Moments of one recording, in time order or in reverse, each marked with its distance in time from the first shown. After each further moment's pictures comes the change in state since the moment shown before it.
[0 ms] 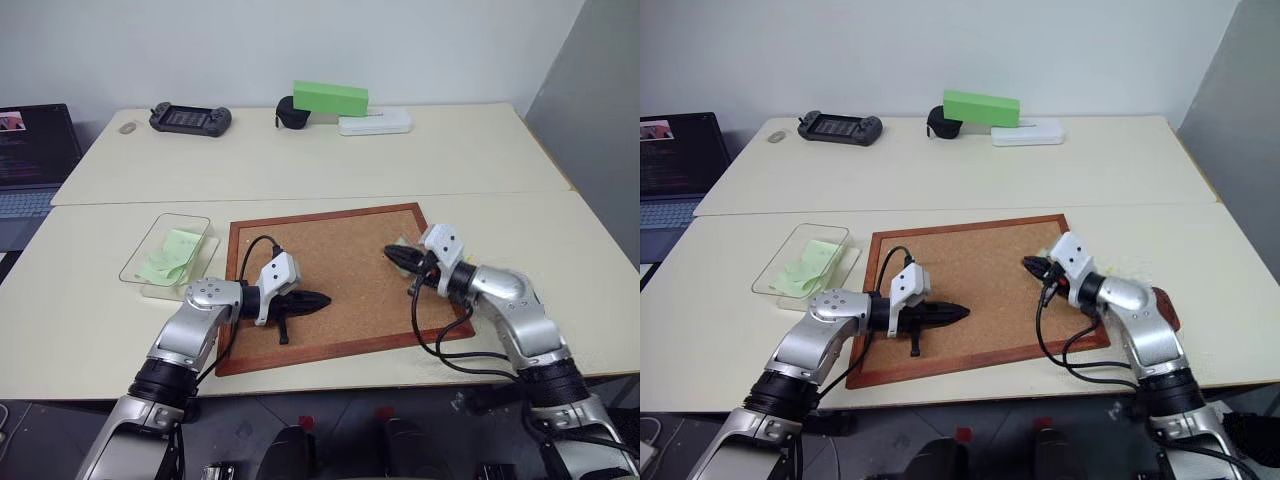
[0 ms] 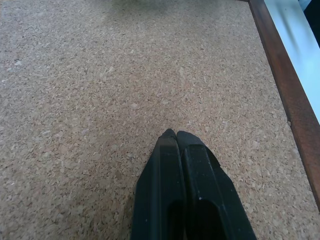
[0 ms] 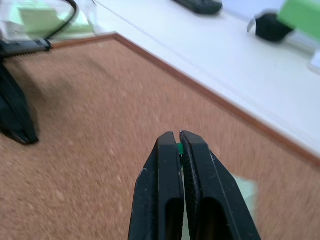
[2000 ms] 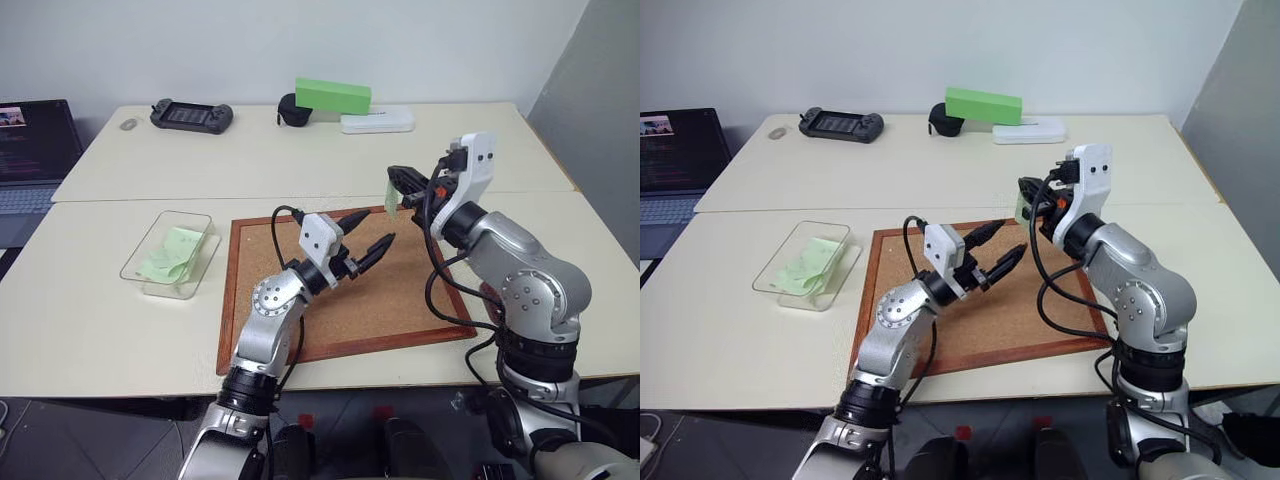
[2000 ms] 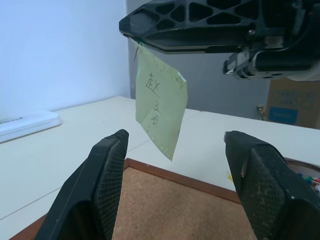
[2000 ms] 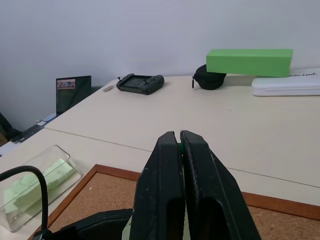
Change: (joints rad) left arm -0.011 -0.490 0.042 -0.081 0.004 -0.296 0.556; right arm -0.228 0.276 -0.279 -0.338 0.381 0.710 -0.571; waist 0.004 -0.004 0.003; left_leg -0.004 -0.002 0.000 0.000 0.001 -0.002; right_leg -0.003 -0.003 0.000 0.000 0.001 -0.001
